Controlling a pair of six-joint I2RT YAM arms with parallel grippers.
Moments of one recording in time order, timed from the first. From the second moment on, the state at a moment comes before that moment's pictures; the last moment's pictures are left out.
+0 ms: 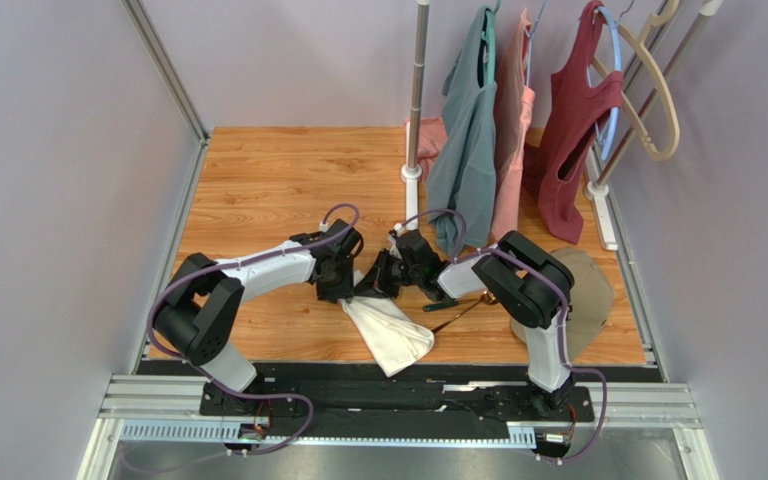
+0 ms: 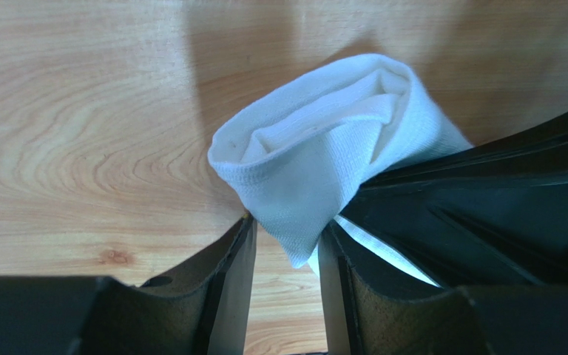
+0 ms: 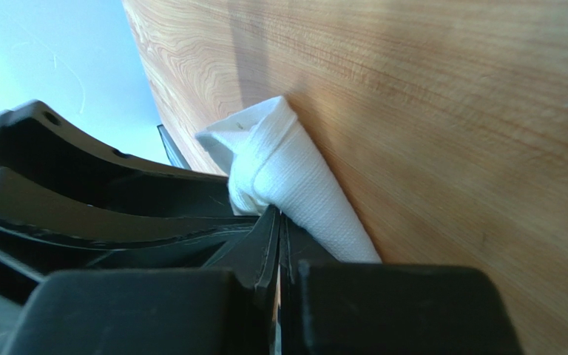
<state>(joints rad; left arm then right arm) -0.65 1.58 0.89 -0.57 -0.08 -0.66 0.77 2.00 0.87 0.56 -0.46 1.22</state>
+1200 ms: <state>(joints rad) -0.65 1.52 0.86 -0.51 -0.05 -0.68 0.70 1.62 0.93 -0.13 -0.31 0.62</state>
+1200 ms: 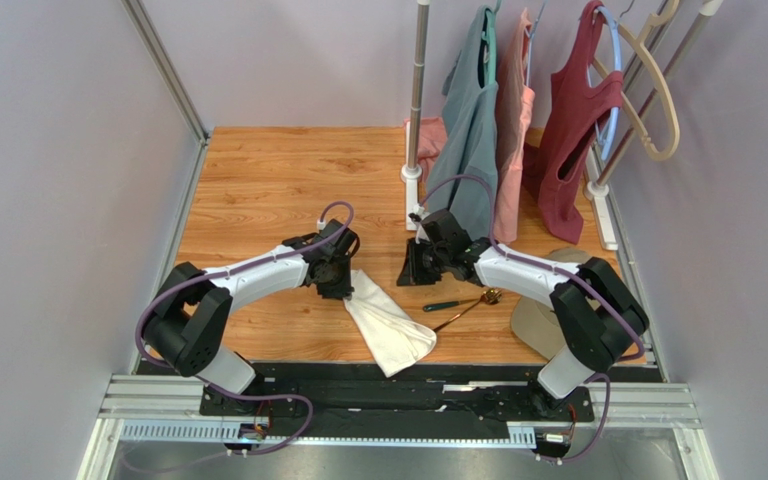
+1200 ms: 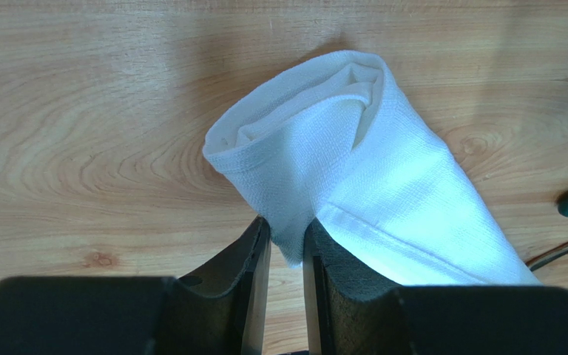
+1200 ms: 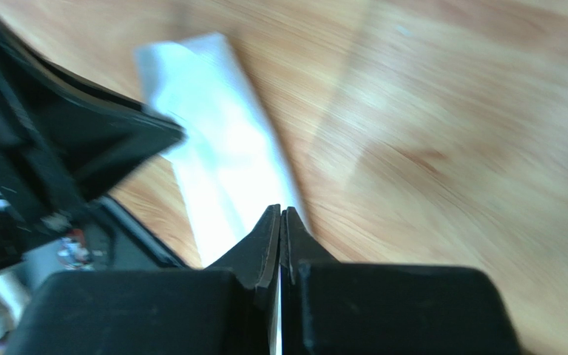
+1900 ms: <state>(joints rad) -0.64 1.54 0.85 -0.48 0.01 -0.68 0.73 1.59 0.87 -0.02 -0.39 0.47</state>
